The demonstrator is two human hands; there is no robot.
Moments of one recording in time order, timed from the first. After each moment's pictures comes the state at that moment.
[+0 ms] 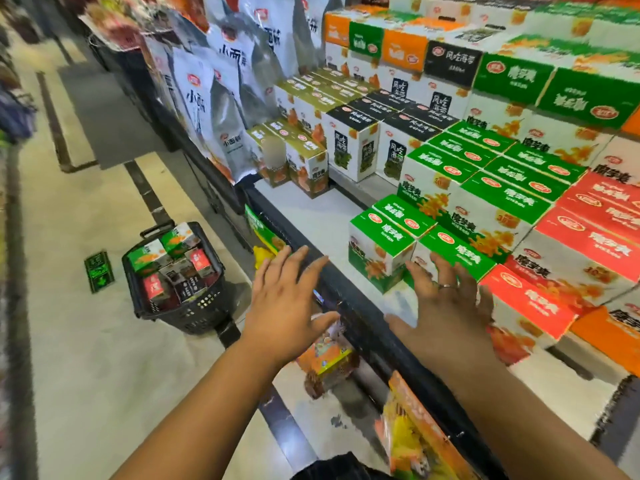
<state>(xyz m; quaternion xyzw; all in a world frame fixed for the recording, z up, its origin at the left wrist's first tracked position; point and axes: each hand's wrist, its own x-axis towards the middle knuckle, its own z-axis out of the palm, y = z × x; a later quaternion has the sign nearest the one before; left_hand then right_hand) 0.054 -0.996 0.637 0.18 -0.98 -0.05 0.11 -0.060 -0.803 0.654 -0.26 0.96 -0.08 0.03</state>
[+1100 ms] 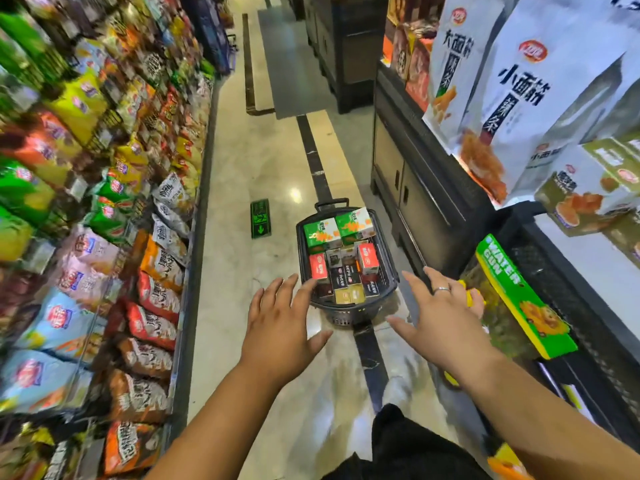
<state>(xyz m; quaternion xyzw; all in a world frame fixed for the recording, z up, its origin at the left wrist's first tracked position) 0.302 -1.409 0.577 0.47 -0.88 -0.06 0.04 0.077 -1.317 0.580 -0.51 0.85 -0.03 0.12</state>
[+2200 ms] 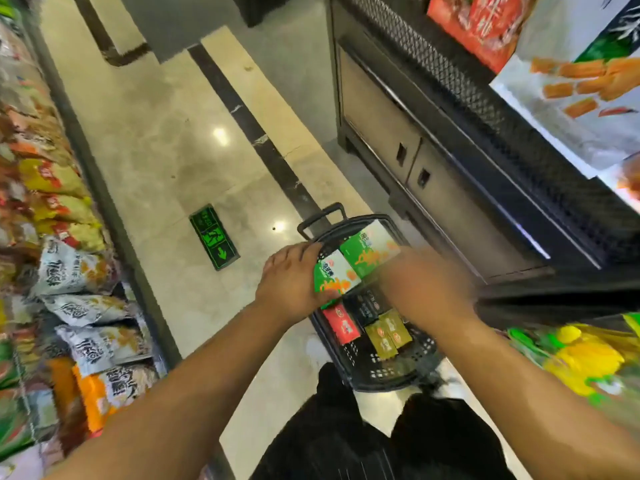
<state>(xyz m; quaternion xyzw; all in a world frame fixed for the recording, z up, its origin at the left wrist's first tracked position) 0.109 -1.973 0.448 0.30 -0.93 -0.16 -0.16 -0.036 -1.799 0.443 -0.31 0.92 -0.02 0.26</state>
